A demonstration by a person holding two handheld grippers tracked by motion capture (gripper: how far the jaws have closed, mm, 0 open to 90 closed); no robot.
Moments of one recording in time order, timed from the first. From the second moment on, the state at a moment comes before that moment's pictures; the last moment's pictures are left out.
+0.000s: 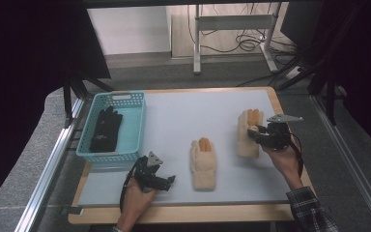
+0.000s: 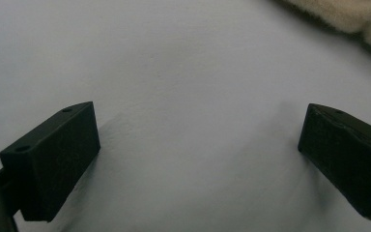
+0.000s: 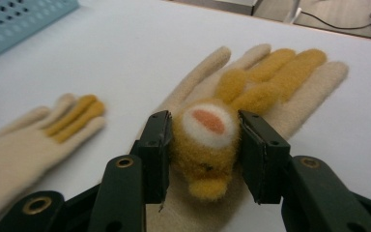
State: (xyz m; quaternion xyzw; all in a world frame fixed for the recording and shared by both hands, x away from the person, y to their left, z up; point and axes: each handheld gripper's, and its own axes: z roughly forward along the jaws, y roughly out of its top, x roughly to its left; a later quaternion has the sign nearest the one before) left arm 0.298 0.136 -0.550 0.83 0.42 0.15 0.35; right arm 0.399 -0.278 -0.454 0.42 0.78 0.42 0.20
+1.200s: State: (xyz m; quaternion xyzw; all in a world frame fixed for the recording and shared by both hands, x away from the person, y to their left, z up) left arm 0.298 0.136 -0.550 0.83 0.42 0.15 0.35; right arm 0.331 -0.154 -0.465 0.35 0.81 0.46 0.09
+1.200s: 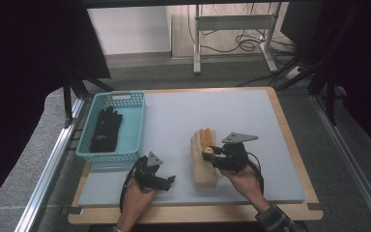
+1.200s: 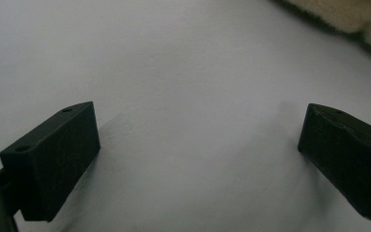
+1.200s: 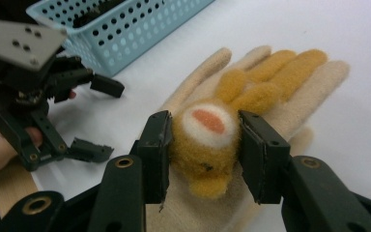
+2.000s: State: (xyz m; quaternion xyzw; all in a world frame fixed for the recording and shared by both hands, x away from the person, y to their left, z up) left arm 0.298 0.136 -0.550 0.83 0.41 0.15 0.35; right arm 0.331 -0.153 -0.496 0.35 0.83 0.42 0.10
